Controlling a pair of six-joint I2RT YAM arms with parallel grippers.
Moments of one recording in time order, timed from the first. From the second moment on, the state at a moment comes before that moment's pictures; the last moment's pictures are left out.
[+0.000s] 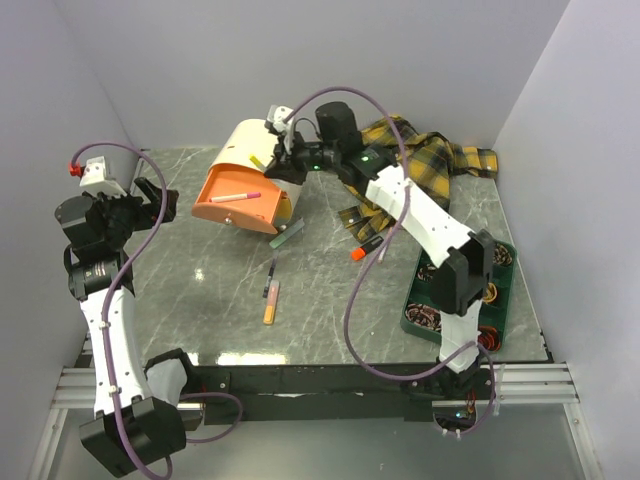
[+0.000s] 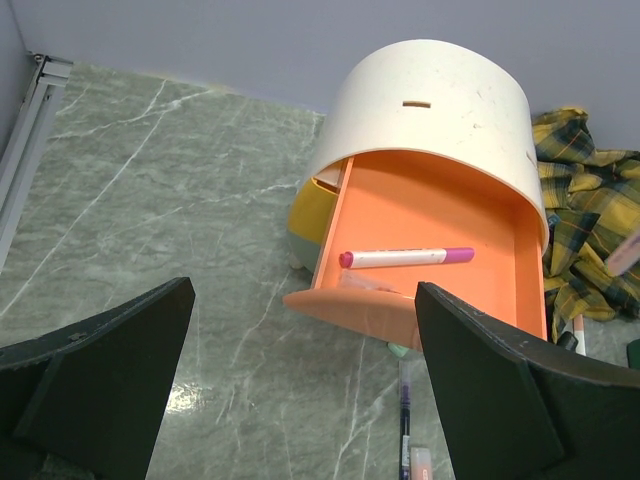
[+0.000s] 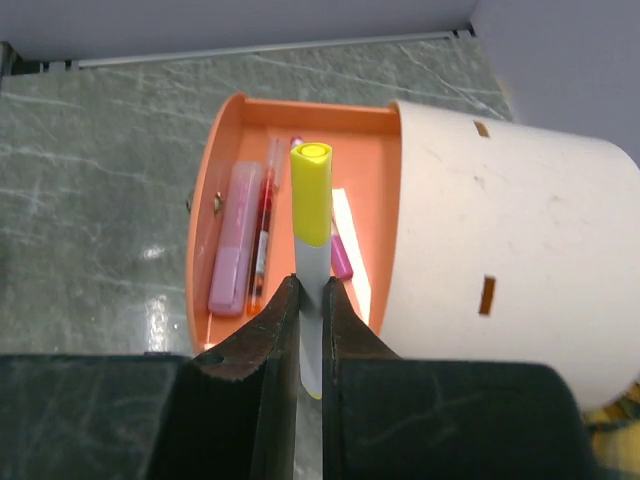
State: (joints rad) left arm 0.40 0.89 0.93 -0.21 0.52 -0.25; right arm 0.65 1.91 2.00 -0.45 -0.64 -0.36
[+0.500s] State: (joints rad) left arm 0.41 0.89 0.93 -0.21 0.52 -0.25; right arm 0.72 2.08 2.04 -0.35 -0.61 -0.25
